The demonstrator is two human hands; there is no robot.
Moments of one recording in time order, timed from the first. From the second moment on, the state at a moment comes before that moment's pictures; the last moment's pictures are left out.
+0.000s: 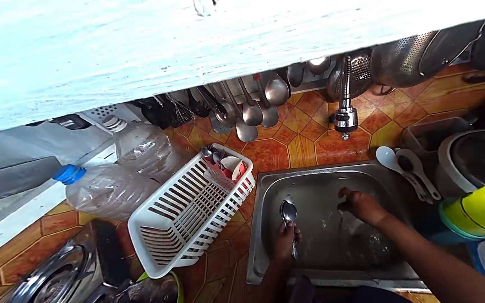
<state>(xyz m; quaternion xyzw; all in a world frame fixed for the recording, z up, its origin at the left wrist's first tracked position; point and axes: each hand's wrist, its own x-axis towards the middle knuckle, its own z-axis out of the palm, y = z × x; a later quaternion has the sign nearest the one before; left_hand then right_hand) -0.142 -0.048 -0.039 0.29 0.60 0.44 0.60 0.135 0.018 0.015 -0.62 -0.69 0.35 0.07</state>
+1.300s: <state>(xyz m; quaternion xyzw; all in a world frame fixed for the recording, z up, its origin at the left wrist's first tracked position) -0.092 -0.027 -0.014 0.55 0.51 0.40 0.52 0.078 -0.014 -0.007 -0.49 -0.58 0.58 0.28</state>
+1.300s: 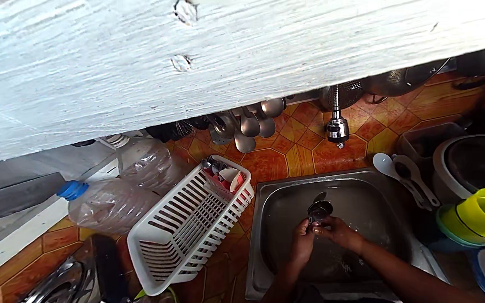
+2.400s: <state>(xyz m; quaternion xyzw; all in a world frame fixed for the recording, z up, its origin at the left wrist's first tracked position) -0.113 -0.022 -0.003 0.70 0.58 0.10 0.41 0.132 0.061 0.072 -0.49 -0.19 0.62 0.58</state>
